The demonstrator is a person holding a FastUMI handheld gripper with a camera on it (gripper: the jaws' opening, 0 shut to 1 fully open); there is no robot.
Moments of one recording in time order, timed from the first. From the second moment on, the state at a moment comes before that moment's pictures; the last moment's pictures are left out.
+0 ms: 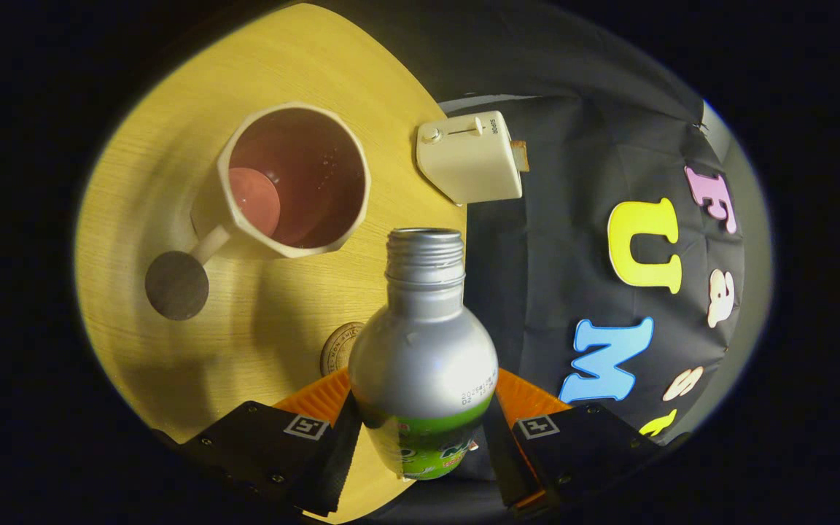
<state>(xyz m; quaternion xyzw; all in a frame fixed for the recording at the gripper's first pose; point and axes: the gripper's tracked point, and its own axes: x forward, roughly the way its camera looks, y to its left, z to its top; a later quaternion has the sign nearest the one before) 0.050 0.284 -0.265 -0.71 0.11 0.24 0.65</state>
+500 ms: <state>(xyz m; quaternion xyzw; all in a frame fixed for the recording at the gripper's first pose) 0.053 0.295 -0.265 -0.75 0.08 0.26 0.60</state>
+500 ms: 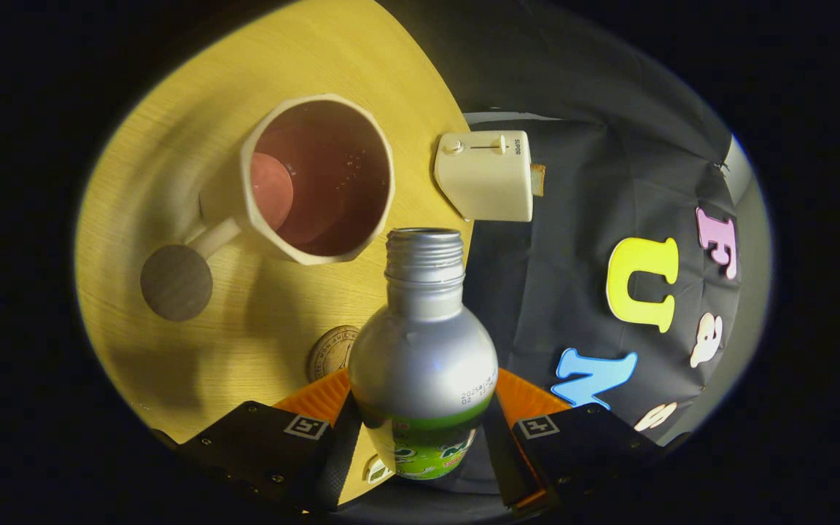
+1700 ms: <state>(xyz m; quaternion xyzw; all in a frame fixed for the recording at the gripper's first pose) 0.064 0.304 -0.248 -0.80 0.03 0.26 0.54</state>
